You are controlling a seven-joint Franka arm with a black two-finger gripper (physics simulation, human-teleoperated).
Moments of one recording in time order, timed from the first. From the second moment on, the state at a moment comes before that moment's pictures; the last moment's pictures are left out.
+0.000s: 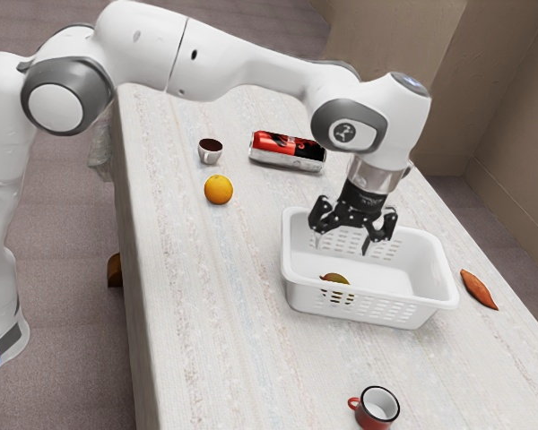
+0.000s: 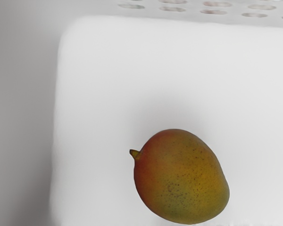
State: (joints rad) arm -0.20 0.26 -0.04 -1.50 -0.03 1.72 -1.59
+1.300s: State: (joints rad) arm -0.19 0.37 0.00 -1.60 -0.16 1.98 -1.47
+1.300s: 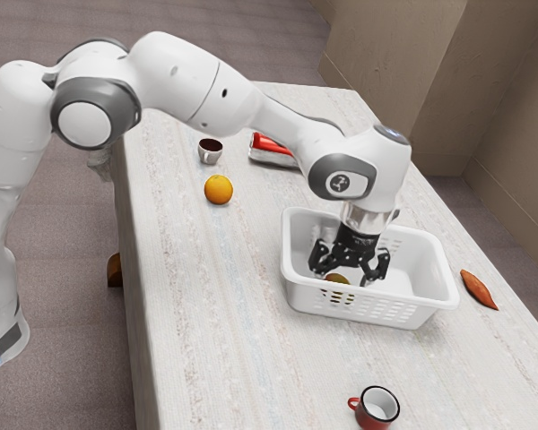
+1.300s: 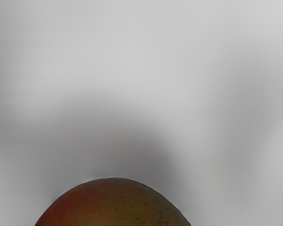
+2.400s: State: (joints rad) arm -0.27 0.24 0.02 -1.48 -0.03 1.98 -1.51
